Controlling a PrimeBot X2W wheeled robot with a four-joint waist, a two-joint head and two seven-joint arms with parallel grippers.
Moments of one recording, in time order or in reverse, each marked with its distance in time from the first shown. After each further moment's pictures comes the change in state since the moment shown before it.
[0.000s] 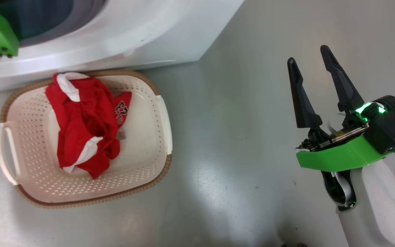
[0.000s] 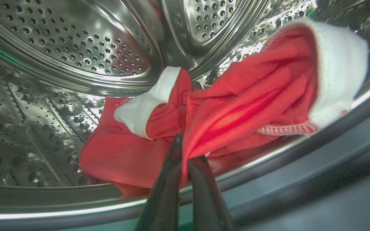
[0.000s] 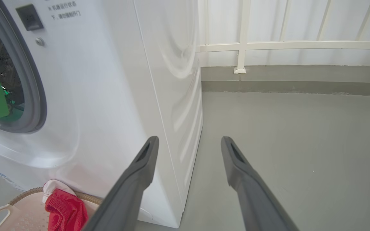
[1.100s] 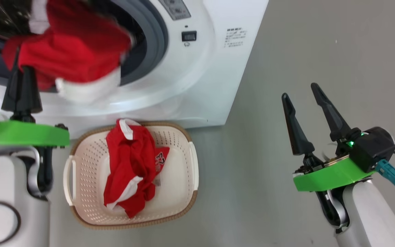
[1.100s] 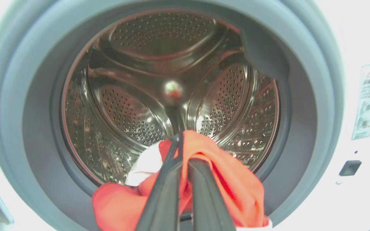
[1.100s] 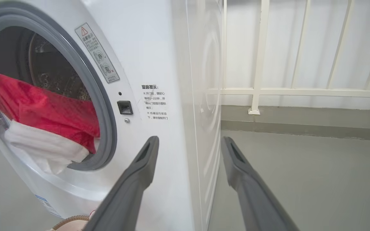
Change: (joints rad) left arm 0.637 -0.173 0.328 -0.667 -0.024 -0.001 0.000; right arm 0.099 -0.001 0.003 0.074 -0.011 0.000 0.000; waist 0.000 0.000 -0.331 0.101
